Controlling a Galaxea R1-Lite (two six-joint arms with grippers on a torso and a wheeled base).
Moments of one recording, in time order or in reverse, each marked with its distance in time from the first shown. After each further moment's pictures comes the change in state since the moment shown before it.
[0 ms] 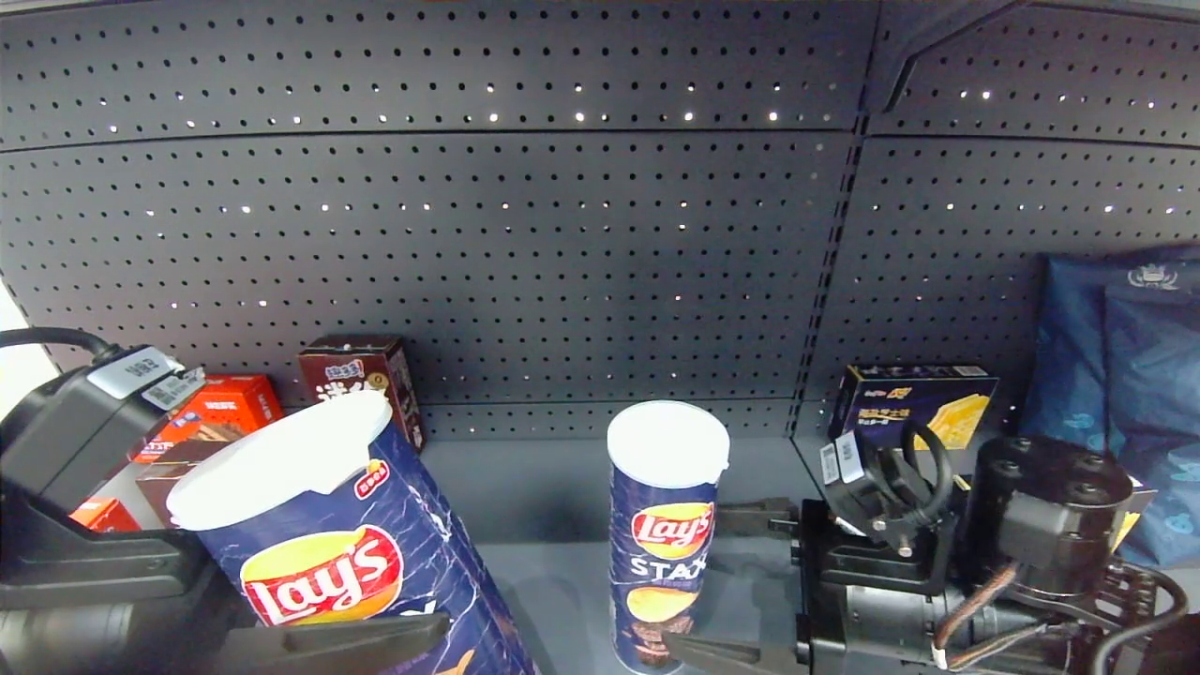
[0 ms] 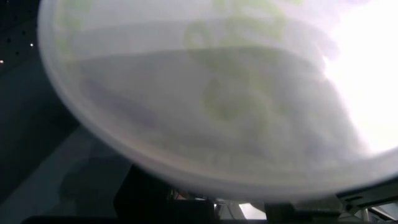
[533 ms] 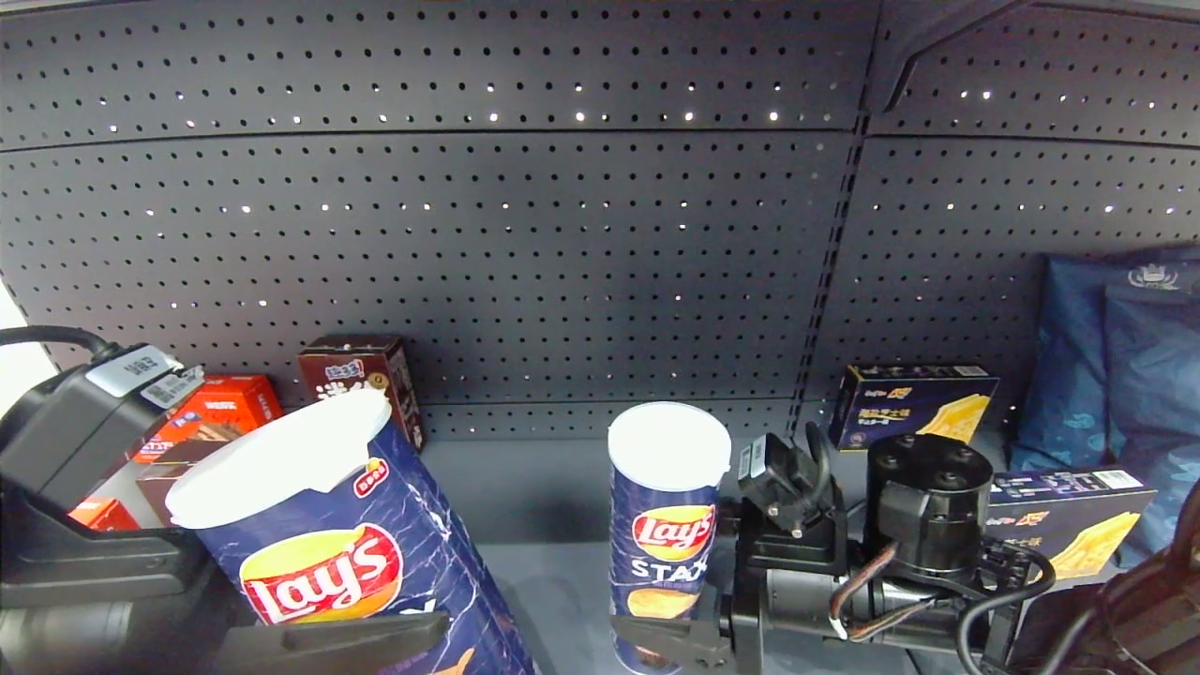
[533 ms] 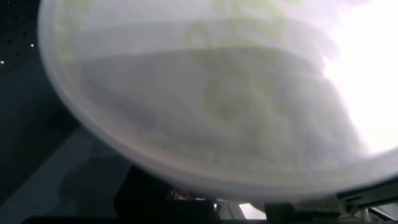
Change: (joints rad) left arm 0.001 0.000 -0.001 0.000 0.000 0.000; right arm 0.018 0.174 -0.123 -0.008 -0.012 0.001
